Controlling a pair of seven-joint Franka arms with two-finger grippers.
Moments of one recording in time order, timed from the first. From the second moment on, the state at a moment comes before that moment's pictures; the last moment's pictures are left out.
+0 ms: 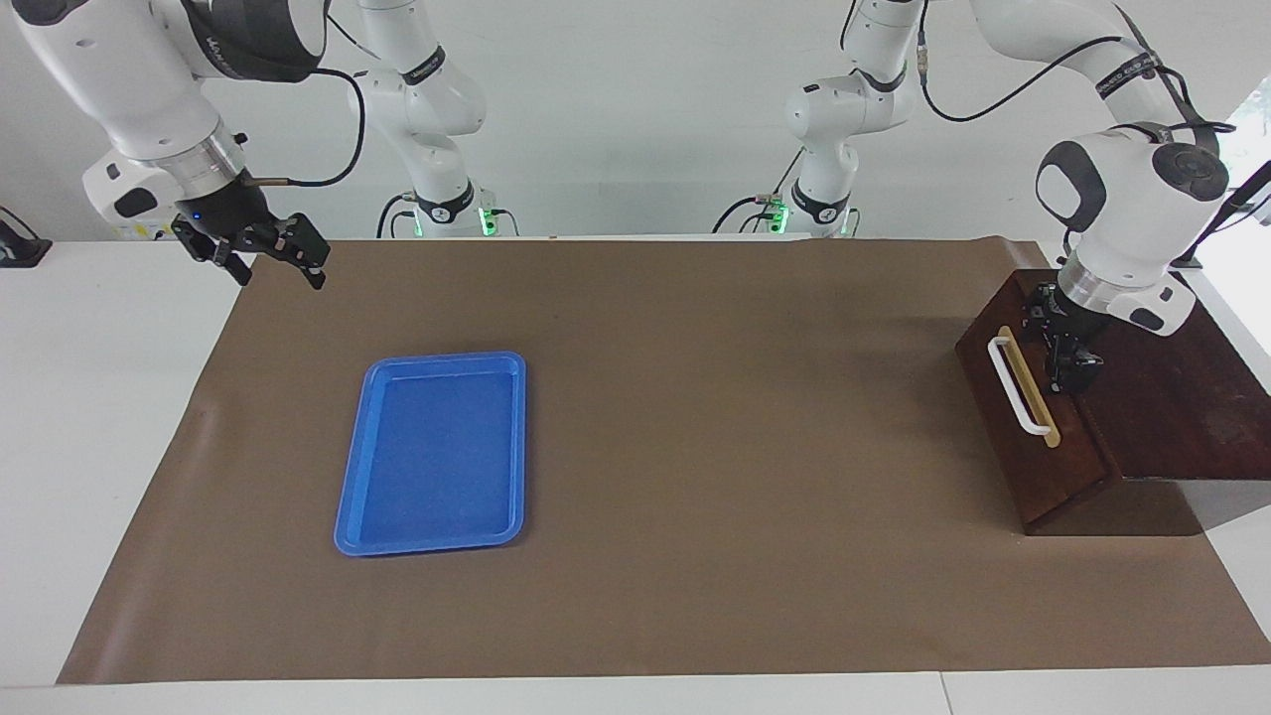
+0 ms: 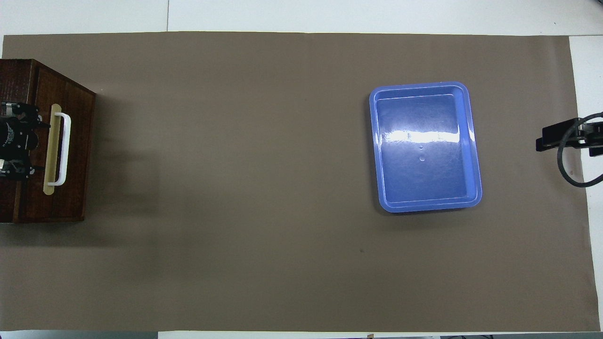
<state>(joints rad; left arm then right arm) 0.14 0.09 -0.01 -1.89 0.09 2.04 -1.30 -0.15 -0.02 0.06 -1.64 0.03 1.55 0.02</state>
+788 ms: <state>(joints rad) 0.05 0.05 -0.03 -1.63 0.09 1.66 -0.48 -0.16 -0.02 0.11 -1.62 -0.03 1.51 -0.05</state>
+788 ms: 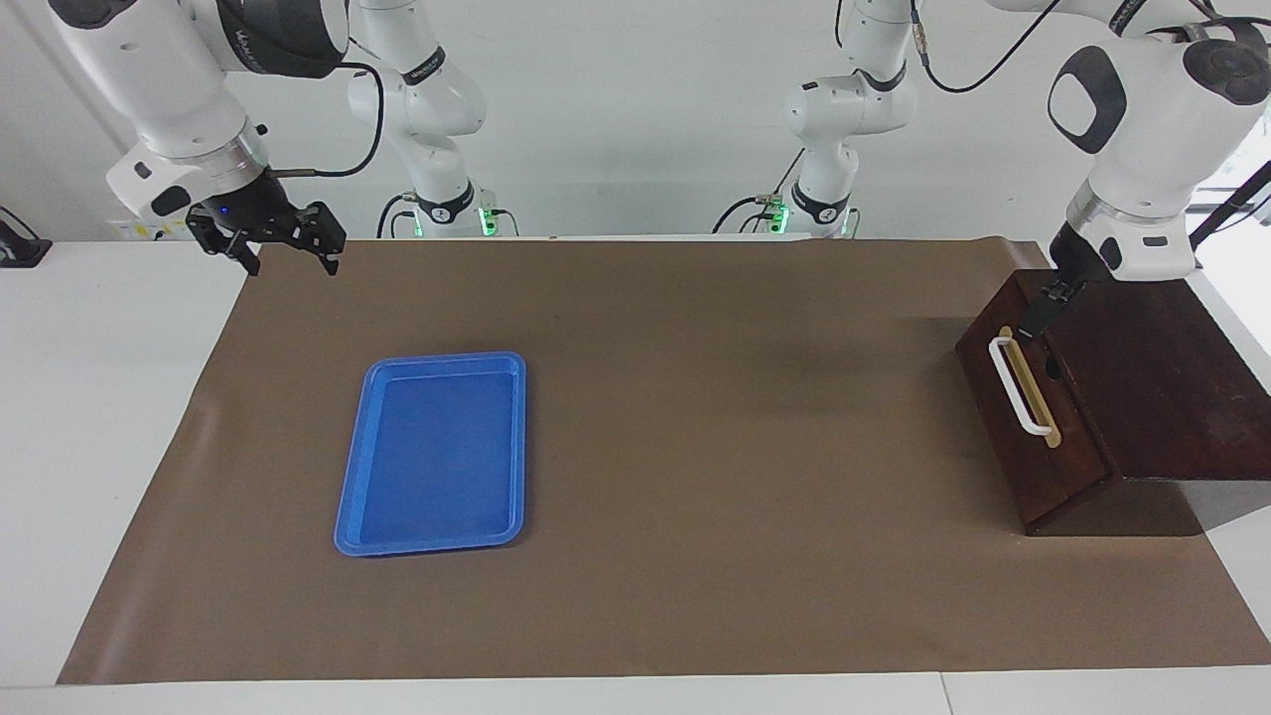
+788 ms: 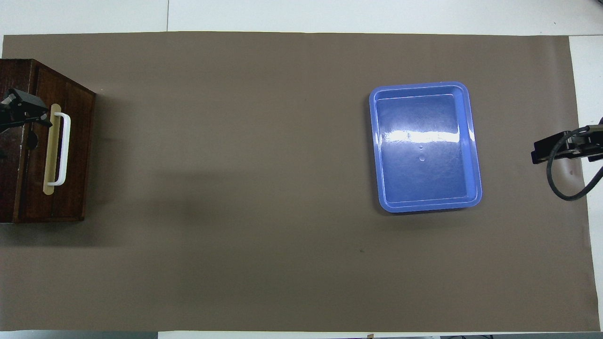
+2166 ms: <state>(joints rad) 0.05 -0.01 -0.07 -1.59 0.00 1.45 -0.01 -0.16 -0.02 0.11 -1.61 -0.02 1.51 -0.05</state>
